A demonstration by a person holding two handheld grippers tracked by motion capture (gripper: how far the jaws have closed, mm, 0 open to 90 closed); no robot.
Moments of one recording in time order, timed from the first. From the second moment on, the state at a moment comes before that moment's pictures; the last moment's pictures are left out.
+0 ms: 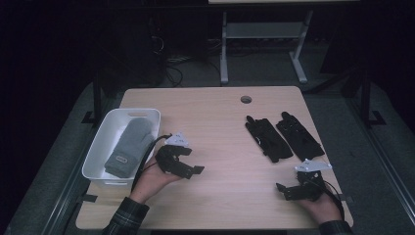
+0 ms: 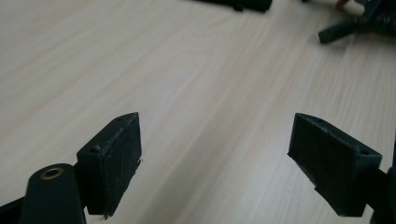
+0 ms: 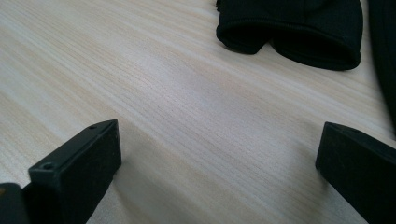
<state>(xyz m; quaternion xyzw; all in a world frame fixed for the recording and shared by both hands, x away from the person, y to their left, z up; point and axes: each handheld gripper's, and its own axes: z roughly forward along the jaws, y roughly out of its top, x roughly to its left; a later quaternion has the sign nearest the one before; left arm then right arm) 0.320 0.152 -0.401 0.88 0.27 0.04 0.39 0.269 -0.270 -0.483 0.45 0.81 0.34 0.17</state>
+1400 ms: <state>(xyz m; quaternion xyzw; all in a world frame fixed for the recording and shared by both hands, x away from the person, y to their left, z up) 0.291 0.174 -0.477 0.89 0.25 0.10 0.38 0.327 -0.269 -0.440 0.44 0.81 0.36 0.16</state>
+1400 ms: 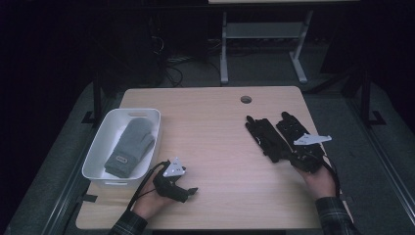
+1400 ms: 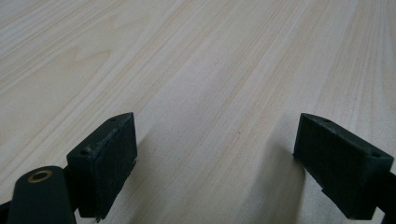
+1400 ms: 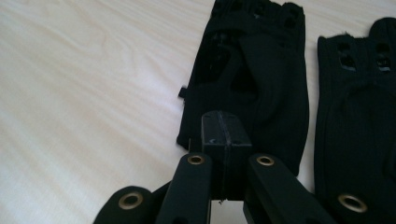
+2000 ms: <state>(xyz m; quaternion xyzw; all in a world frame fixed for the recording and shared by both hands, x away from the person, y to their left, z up) 0.292 0.172 -0.477 0.89 0.25 0.10 0.38 0.397 -0.249 -0.458 0.45 0.81 0.34 0.15</state>
